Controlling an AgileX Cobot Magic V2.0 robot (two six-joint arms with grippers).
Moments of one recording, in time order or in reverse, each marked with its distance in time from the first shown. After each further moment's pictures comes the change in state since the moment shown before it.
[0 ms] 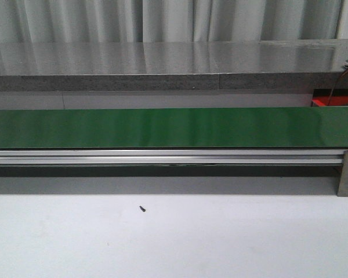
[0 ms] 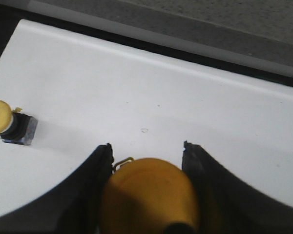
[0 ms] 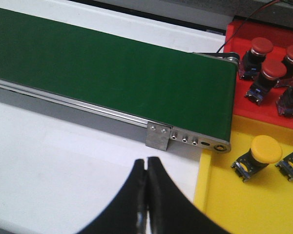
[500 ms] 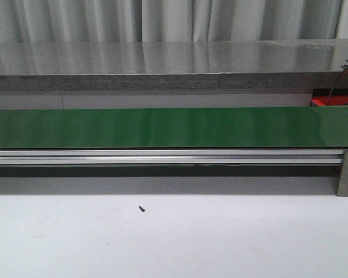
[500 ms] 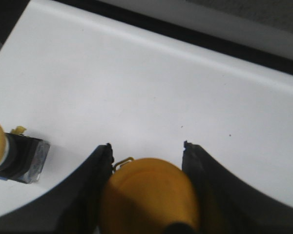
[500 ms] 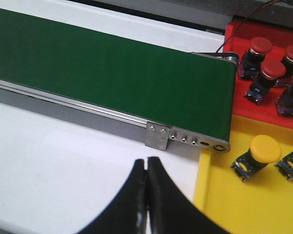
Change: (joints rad) left arm 0.075 0.263 -0.042 0.024 -0.242 -0.004; right arm 0.000 0.000 0.000 0.000 0.000 0.000
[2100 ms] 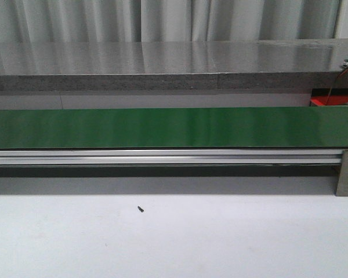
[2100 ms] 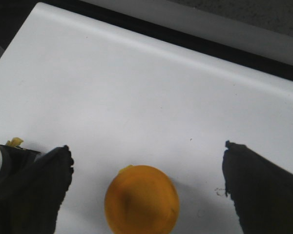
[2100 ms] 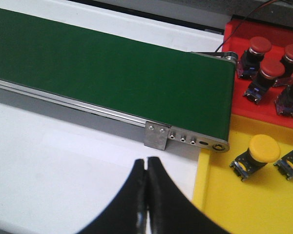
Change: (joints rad) left arm 0.008 0.062 0.002 -0.004 -0.087 0.000; right arm 0.000 0.000 0.000 0.000 0.000 0.000
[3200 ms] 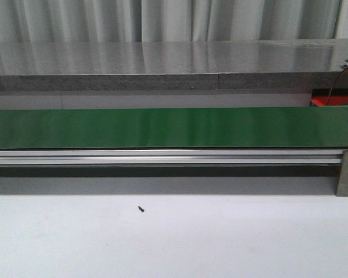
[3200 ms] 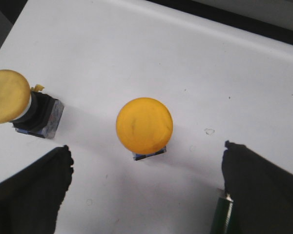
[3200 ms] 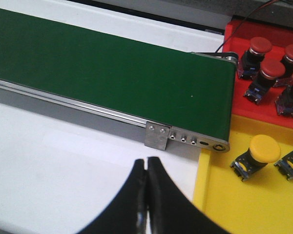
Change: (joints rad) left arm 0.010 -0.138 0.113 0.004 0.106 0.010; right arm 0.000 0.000 0.000 0.000 0.000 0.000
